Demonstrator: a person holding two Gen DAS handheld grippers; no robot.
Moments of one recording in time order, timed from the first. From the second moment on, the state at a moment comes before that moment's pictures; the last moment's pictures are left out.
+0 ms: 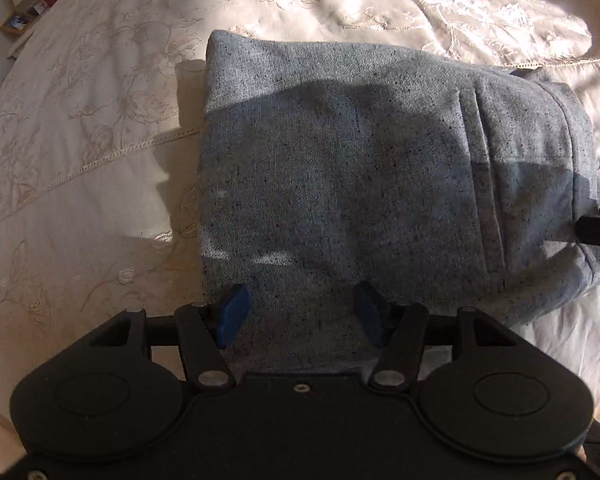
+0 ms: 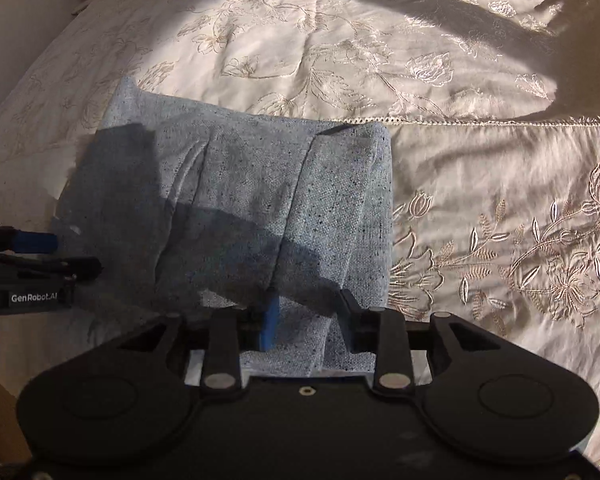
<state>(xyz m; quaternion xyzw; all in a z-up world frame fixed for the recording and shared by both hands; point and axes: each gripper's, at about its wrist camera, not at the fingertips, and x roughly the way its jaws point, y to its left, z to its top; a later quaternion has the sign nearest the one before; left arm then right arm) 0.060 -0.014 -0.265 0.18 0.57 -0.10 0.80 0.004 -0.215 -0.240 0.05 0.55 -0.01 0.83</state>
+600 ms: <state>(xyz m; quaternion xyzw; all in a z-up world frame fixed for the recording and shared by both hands) 0.119 0.026 -0.258 0.14 0.56 -0.06 0.81 0.027 -0.267 -0.234 0.14 0.50 -0.02 0.85</state>
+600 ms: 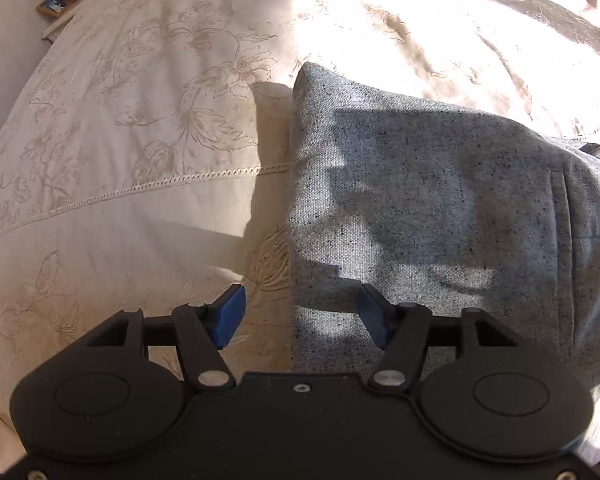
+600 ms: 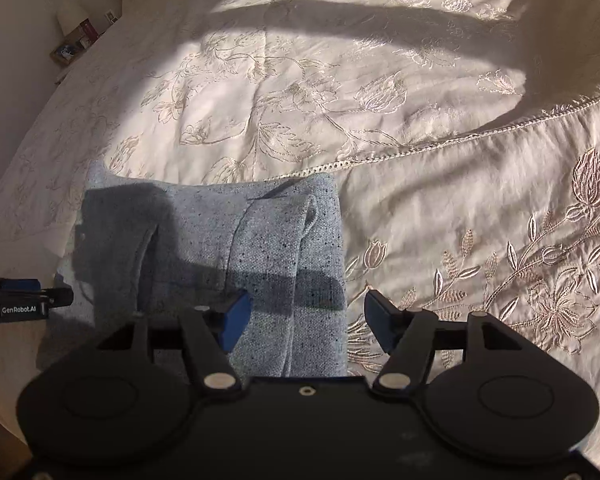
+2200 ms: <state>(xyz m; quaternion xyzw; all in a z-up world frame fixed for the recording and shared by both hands) 0.234 0.144 -0.164 -0.01 0.48 -0.13 0.87 0.193 -0.127 -0.129 0.13 0.44 0.05 0.89</state>
